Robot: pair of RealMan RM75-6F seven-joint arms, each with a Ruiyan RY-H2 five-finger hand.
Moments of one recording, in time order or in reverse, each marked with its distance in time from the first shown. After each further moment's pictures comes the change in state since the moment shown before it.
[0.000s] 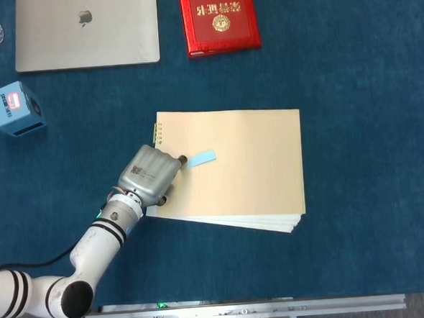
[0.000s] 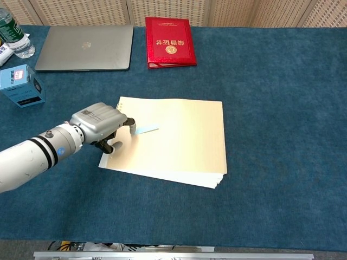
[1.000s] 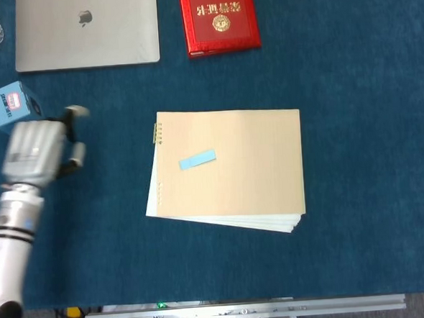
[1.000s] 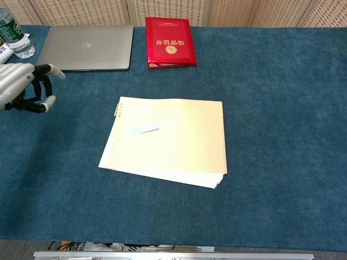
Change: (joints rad) left arm 0.296 0.226 -0.021 0.081 0.278 0.291 -0.523; right arm 0.008 0.054 0.025 -0.032 0.107 -0.050 -0.101
